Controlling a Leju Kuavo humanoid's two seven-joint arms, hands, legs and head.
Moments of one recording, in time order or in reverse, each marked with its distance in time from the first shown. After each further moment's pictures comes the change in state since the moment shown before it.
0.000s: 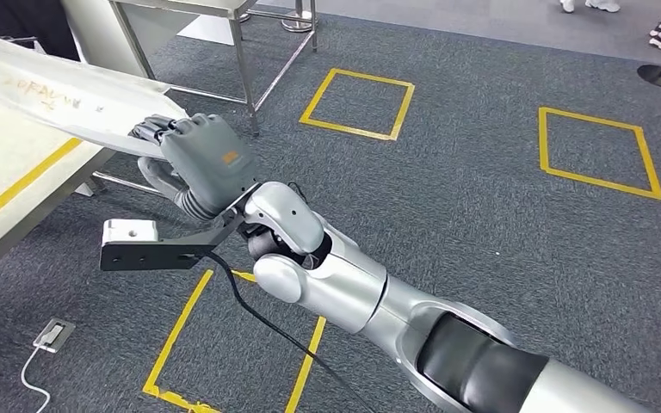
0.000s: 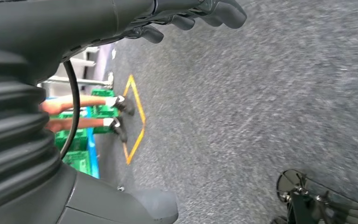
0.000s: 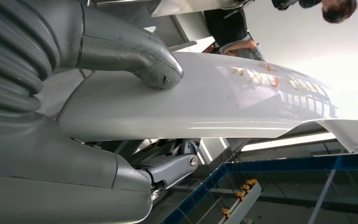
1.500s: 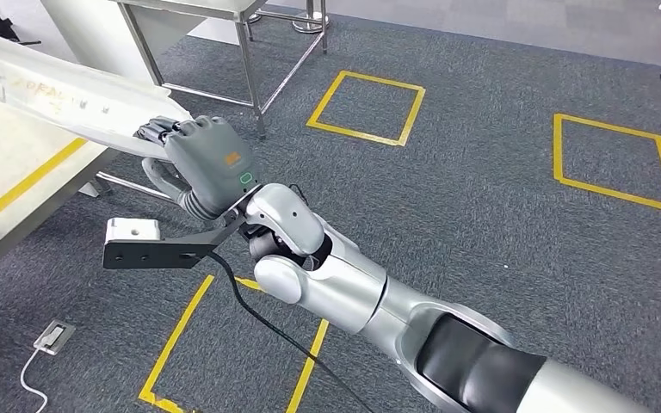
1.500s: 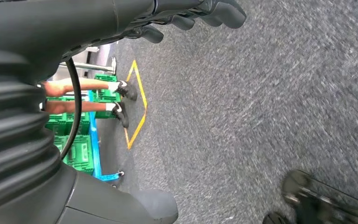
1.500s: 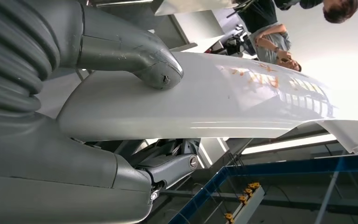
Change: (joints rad) left arm 0.009 -0.002 0.000 0.000 0.004 0.000 -0.007; right arm 0.016 -0.008 -0.012 -0.009 0.014 0.001 0.013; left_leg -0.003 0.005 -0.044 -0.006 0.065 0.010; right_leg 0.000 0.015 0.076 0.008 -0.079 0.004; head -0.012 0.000
